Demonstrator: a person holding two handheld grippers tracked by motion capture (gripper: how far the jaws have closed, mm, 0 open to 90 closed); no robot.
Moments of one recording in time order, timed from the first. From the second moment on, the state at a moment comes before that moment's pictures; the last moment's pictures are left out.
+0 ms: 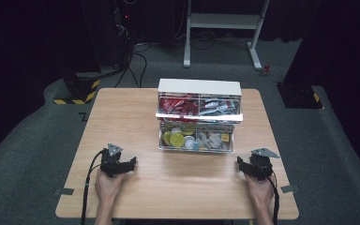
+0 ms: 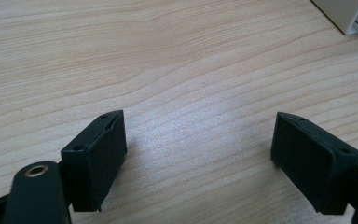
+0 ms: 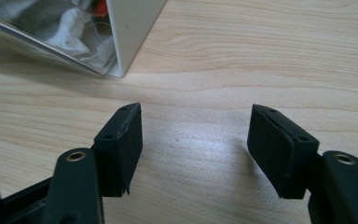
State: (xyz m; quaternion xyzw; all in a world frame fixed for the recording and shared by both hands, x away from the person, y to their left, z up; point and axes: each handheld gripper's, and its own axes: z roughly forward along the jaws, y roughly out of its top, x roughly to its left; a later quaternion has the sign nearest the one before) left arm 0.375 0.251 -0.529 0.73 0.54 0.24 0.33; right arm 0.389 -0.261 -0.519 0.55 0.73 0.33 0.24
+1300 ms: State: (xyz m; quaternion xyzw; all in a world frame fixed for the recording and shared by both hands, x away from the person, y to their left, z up) left arm 0.375 0.252 -0.528 0.73 0.55 0.24 0.33; right arm 0.360 -0.255 -0.479 0.55 0.70 0.40 0.23
